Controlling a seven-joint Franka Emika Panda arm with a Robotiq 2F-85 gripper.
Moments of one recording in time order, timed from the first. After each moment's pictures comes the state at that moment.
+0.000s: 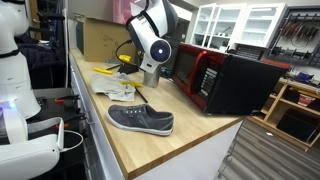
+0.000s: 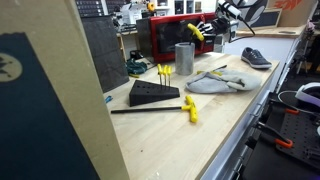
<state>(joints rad) -0.25 0.19 -0.26 -2.25 1.49 1.71 0.22</state>
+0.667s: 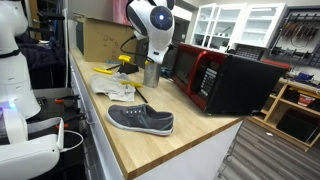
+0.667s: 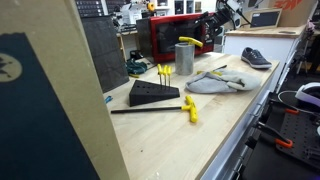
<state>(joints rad) -0.21 0.06 -0.25 -2.24 1.36 2.07 0.22</state>
